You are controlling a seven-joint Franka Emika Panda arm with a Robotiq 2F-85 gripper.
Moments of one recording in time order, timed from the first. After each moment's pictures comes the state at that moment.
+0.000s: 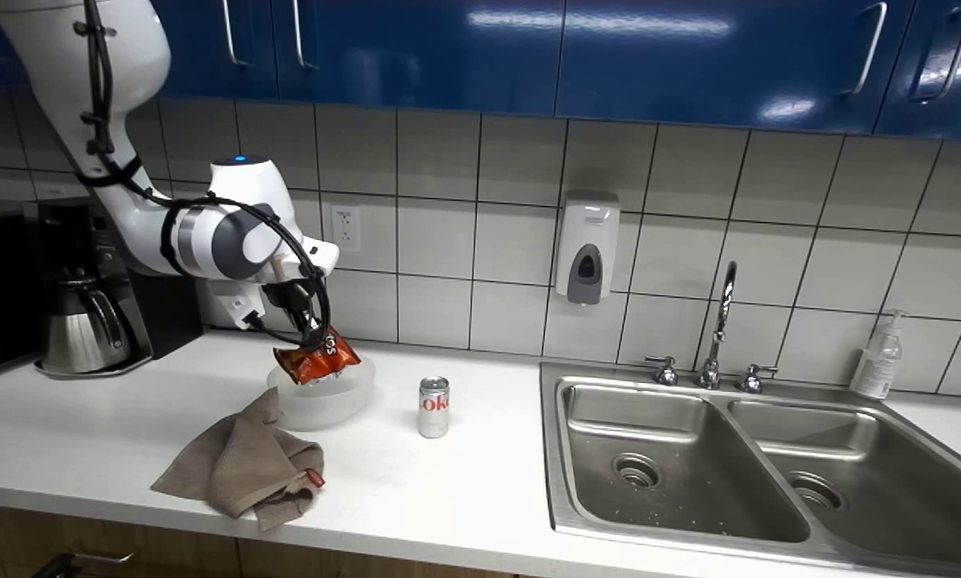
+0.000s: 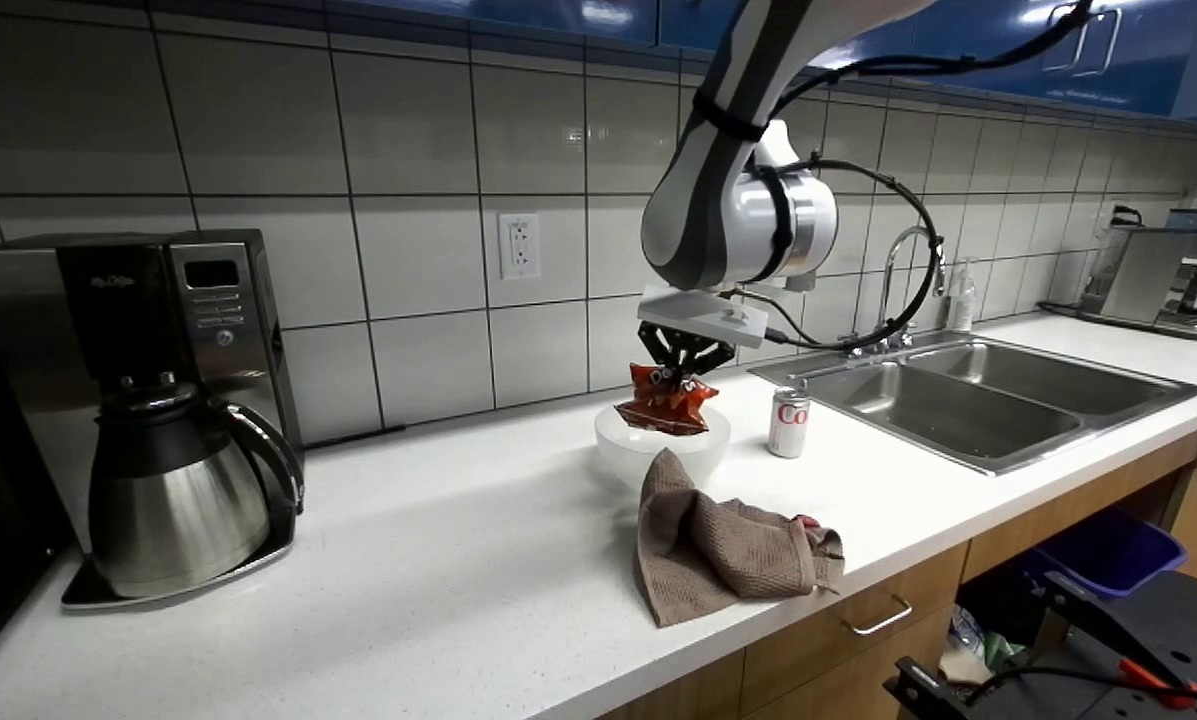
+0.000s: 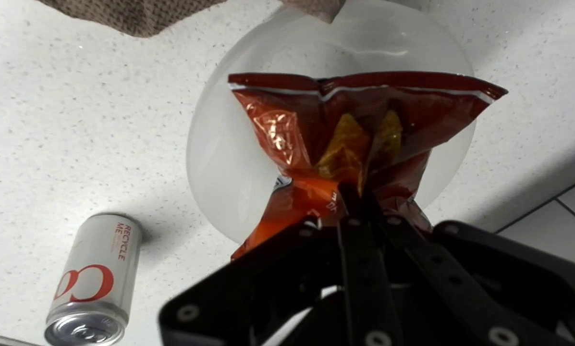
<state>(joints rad) 0.34 0.39 -0.29 -2.29 0.18 3.04 0.56</state>
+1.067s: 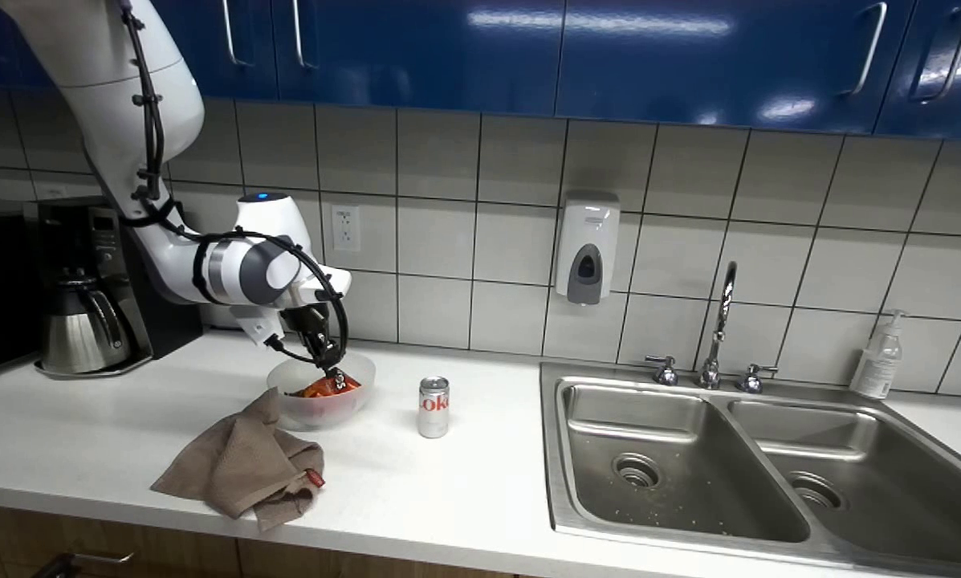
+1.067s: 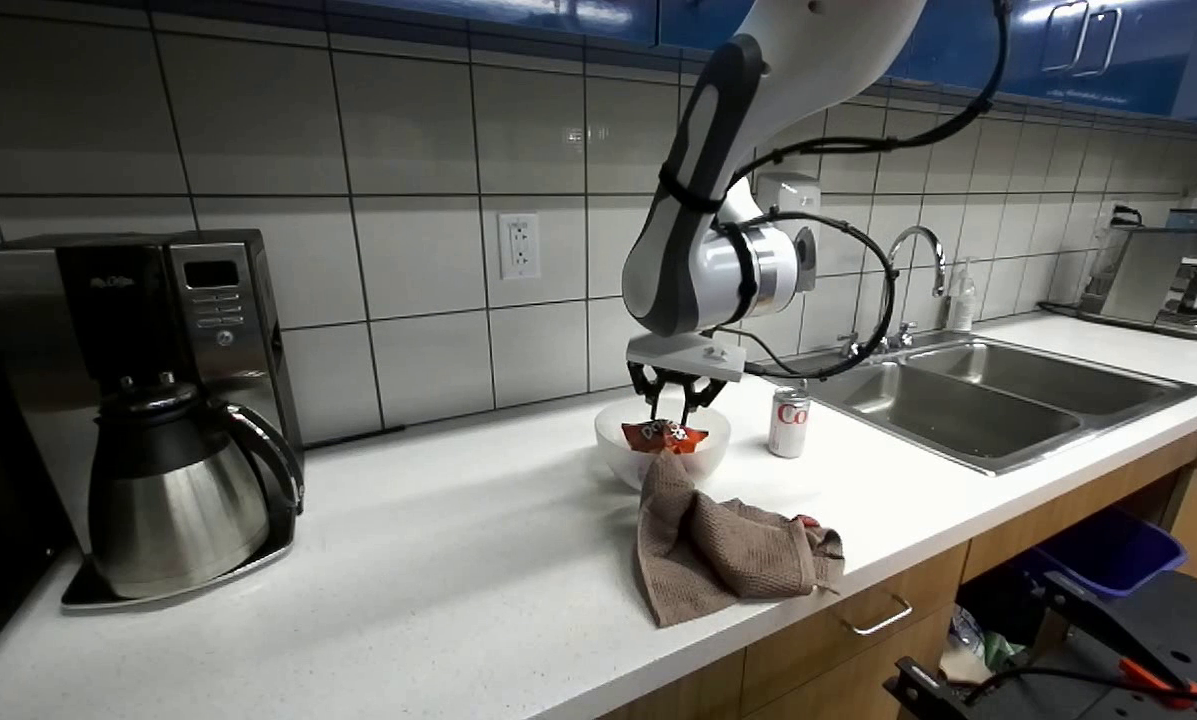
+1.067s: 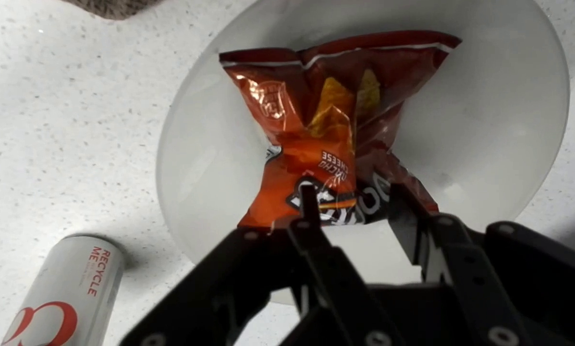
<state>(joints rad) 0.31 0.58 -0.27 -2.13 0.18 3.00 0.56</state>
